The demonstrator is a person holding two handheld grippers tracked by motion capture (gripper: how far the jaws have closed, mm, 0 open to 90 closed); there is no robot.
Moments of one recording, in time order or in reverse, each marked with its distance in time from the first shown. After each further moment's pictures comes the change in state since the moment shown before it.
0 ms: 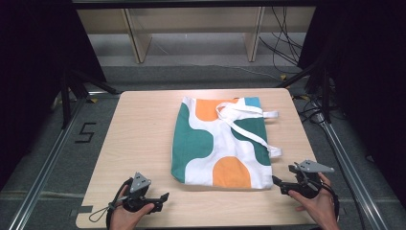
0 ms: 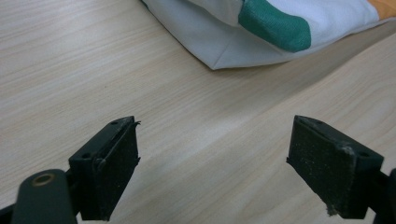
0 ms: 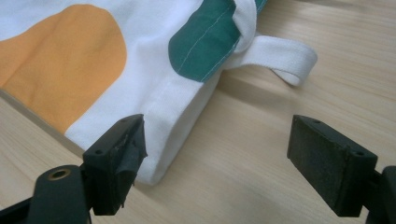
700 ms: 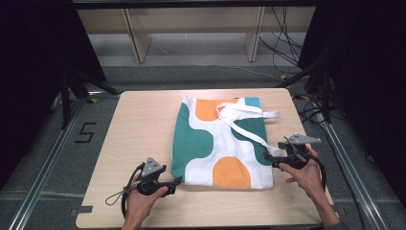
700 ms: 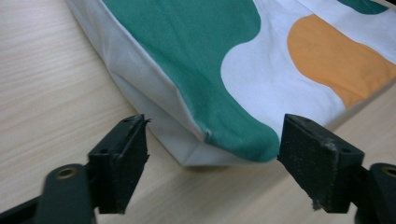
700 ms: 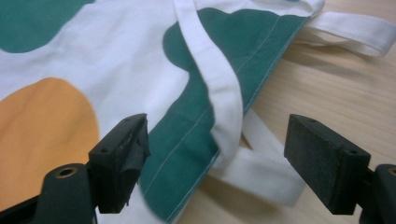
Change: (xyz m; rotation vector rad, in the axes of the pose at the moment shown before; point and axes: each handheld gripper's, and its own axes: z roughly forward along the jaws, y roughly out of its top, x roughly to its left) left arm -0.012 0.047 0.035 -0.138 -0.063 -0.063; right arm -0.025 0.068 0.046 -0.041 0.029 -0.069
